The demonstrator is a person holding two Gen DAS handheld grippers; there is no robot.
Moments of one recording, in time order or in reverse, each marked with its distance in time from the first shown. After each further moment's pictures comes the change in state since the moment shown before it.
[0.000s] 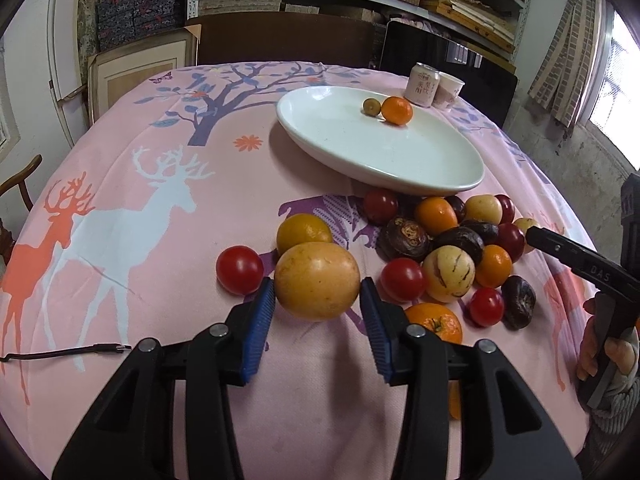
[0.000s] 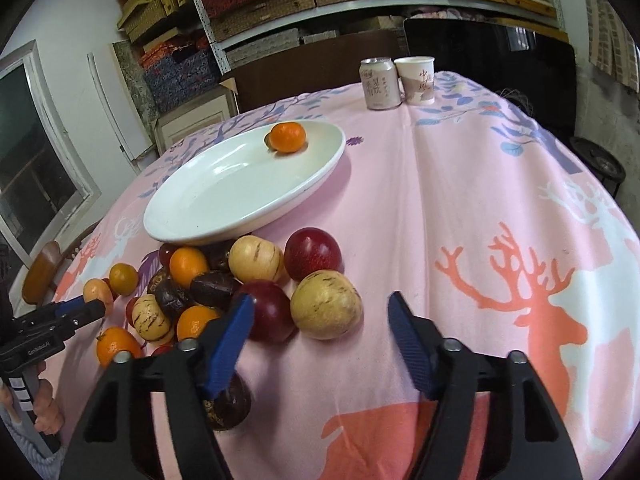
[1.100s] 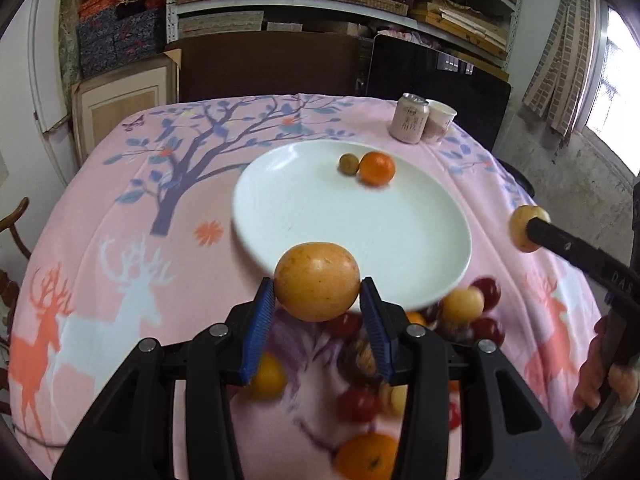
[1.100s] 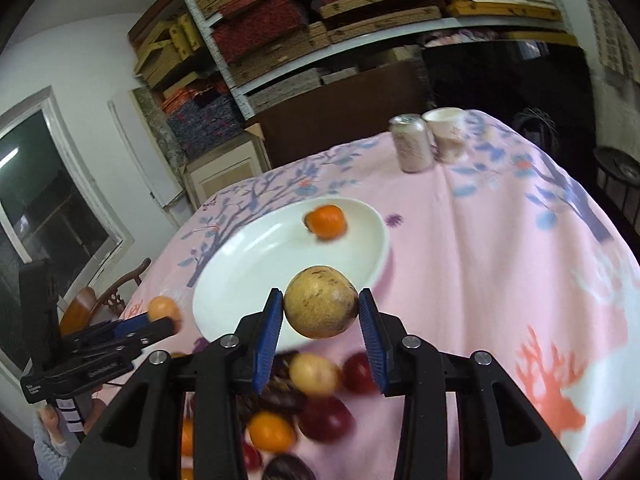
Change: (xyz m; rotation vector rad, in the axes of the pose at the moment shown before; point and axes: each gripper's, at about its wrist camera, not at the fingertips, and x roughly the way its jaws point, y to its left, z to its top) left arm 0.021 -0.034 0.095 0.032 -0.031 -0.016; right arm 0.001 0.023 0.087 0.018 -0.114 0.132
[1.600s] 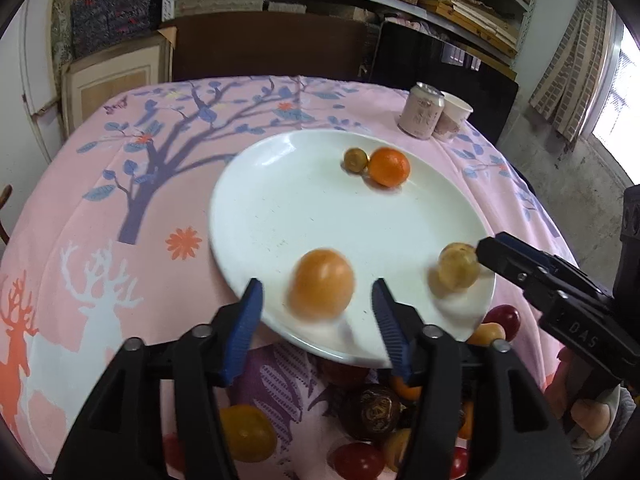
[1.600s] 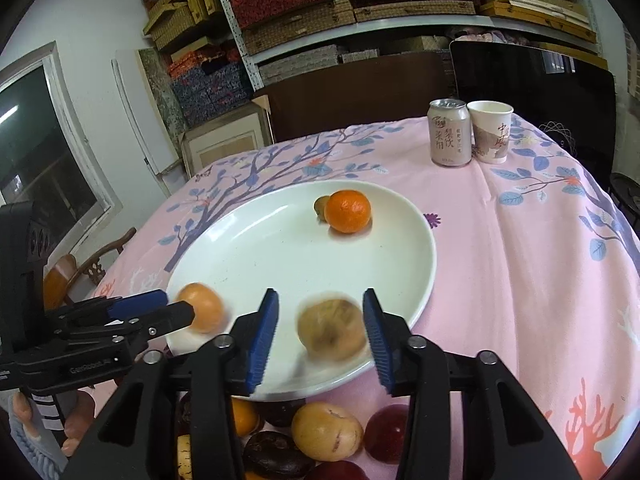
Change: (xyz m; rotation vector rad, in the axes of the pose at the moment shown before) left arm 0.047 0.005 0.017 -0.037 0.039 -0.009; right arm 0.049 0.013 -0.003 -0.074 0.030 -0.040
